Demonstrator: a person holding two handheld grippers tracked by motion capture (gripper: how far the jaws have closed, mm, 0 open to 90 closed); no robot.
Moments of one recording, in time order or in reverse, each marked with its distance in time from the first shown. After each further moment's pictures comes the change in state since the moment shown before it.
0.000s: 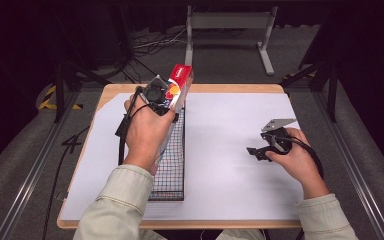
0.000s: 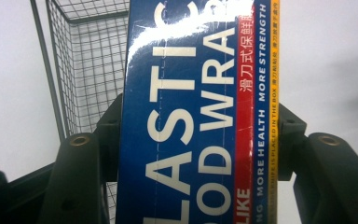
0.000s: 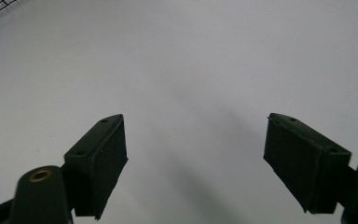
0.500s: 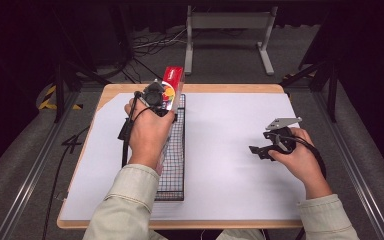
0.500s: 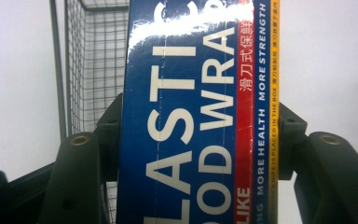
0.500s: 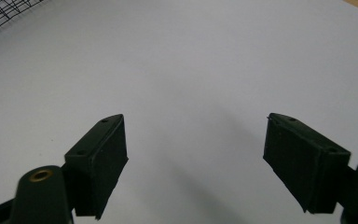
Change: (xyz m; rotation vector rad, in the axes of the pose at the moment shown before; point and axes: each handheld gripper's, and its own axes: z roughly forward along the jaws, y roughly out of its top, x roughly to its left) left arm 0.006 -0.007 0.021 -0.020 0.083 -0.108; right arm -0.004 -0.002 -0.008 -0.028 -0.005 0.038
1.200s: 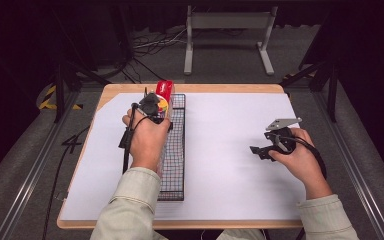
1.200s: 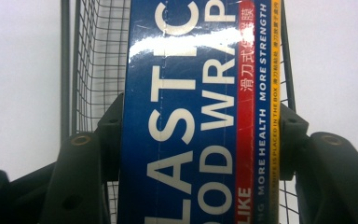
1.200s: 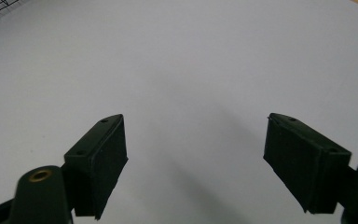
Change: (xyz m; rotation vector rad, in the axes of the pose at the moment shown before) left arm 0.012 -0.014 0.032 0.084 0.014 -0.091; right arm 0.000 -0.002 0.001 0.018 -0.019 -0.003
